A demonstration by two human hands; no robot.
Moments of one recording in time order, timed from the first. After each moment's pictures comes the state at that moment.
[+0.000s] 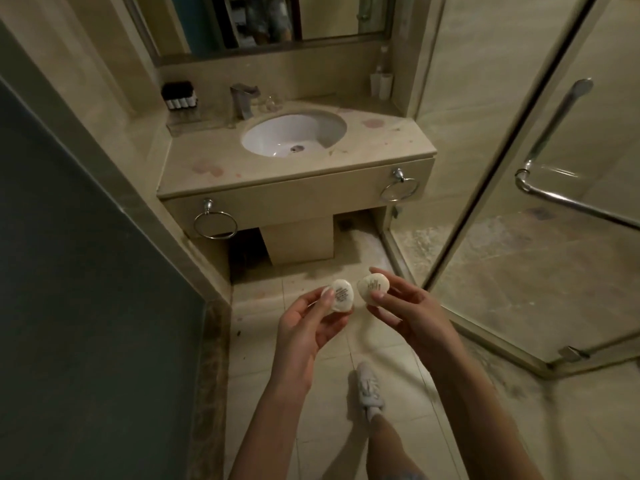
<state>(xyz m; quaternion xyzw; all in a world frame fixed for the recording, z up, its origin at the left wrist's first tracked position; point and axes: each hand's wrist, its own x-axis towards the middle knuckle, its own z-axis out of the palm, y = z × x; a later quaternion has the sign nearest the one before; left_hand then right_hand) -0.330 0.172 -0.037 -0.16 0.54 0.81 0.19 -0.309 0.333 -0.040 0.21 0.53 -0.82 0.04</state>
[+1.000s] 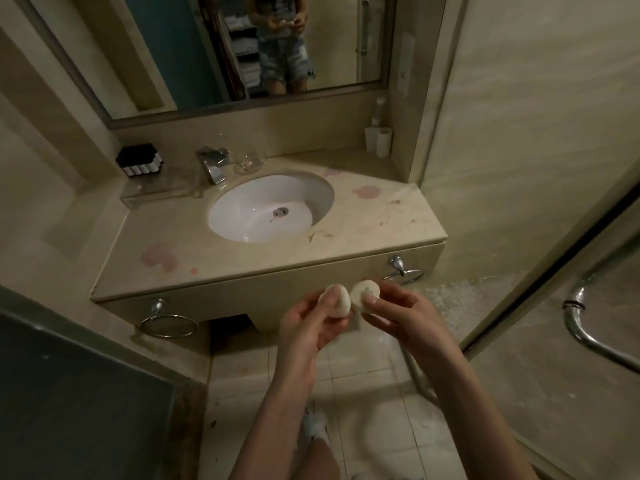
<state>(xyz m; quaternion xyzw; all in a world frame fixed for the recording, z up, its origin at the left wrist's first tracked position) -0.658 0.360 -0.026 -0.16 0.56 0.80 0.14 -0.642 0.514 -0.038 0.18 0.52 -0.83 0.06</state>
